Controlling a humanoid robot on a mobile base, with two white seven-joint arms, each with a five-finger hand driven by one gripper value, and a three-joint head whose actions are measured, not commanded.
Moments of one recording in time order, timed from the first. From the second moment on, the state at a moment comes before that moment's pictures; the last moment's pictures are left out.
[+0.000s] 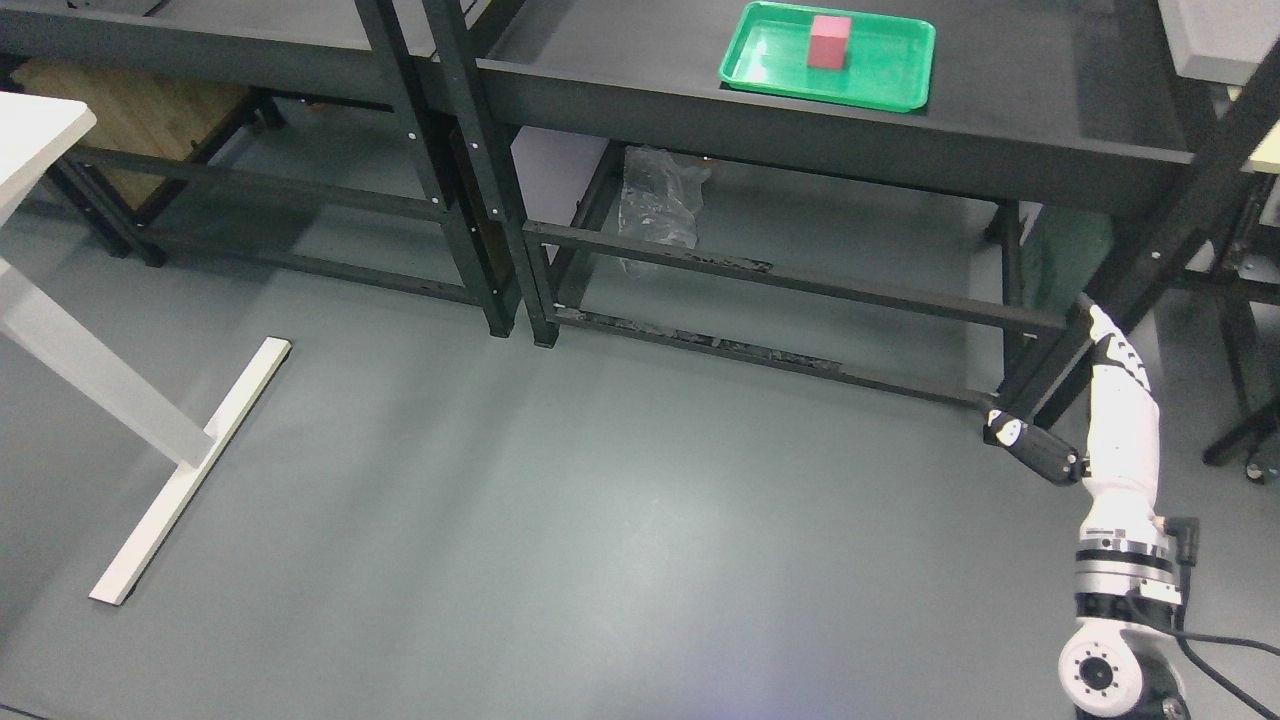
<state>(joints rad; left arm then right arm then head) 0.00 0.00 0.06 -0.08 0.00 -0.10 -0.08 0.11 -0.04 -0.03 -1.70 0.79 -0.10 -0.22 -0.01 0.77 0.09</state>
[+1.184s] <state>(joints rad) 0.00 0.00 0.06 -0.08 0.00 -0.10 -0.08 0.11 -0.04 0.00 -1.71 0.94 -0.08 -0.21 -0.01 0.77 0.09</state>
